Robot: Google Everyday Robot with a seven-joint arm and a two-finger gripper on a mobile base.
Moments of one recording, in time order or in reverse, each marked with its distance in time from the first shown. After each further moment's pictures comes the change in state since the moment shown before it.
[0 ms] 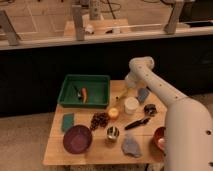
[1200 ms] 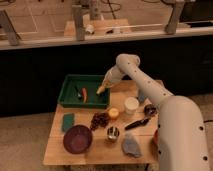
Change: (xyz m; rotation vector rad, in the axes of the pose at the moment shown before) arm -0.079 -0.135 0.001 0.255 -0.127 -0.246
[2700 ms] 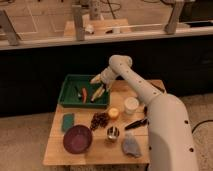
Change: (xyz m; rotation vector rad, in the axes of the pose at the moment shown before) arm -0.004 -0.016 0.029 0.006 -0.029 -0.100
